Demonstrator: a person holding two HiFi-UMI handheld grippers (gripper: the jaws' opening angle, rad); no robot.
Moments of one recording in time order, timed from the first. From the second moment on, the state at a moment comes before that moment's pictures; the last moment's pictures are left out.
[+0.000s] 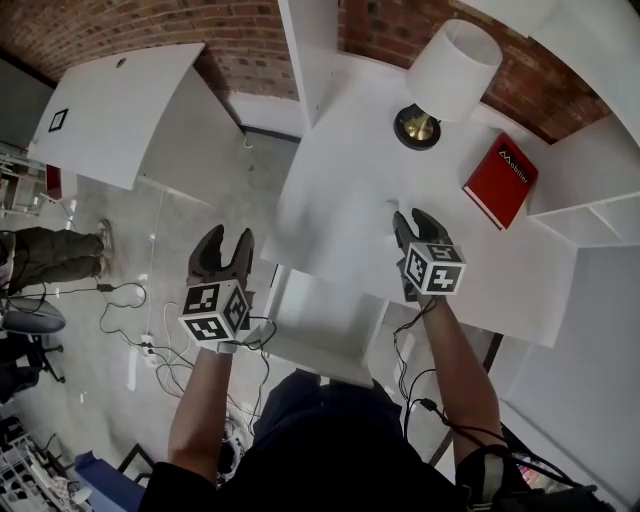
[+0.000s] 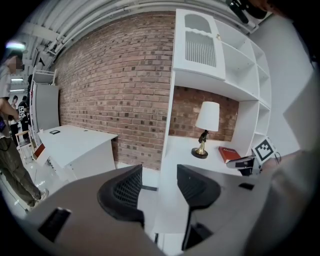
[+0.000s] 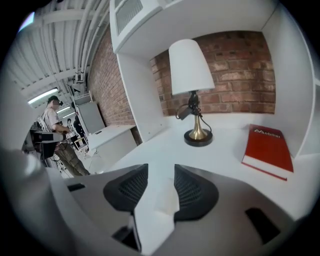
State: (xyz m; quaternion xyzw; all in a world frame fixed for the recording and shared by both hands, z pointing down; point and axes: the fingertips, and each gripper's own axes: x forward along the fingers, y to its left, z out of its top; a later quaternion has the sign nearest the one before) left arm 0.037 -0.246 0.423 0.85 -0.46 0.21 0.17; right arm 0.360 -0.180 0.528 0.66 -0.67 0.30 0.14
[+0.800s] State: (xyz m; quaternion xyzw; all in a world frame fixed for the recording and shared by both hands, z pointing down) left arm 0.019 -0.242 0.306 0.88 -0.44 0.11 0.11; right arm 0.335 -0.139 0.317 0.74 -0.66 0.10 0.06
